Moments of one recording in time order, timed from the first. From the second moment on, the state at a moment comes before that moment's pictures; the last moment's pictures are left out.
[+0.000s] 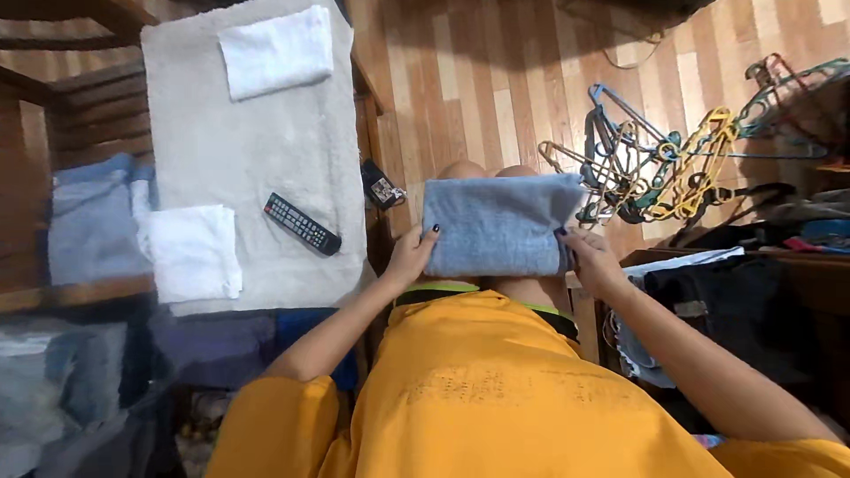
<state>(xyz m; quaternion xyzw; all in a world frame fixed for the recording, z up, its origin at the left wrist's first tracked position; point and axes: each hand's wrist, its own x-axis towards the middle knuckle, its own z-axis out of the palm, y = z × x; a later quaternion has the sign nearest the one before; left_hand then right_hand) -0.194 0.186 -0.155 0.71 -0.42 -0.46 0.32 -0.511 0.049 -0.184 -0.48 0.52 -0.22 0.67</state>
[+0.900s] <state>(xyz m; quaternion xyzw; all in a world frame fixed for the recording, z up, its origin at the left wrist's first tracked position) -0.266 0.148 -0.148 0.72 -0.68 -0.07 0.11 -0.423 0.068 -0.175 -0.91 0.37 -0.15 0.13</state>
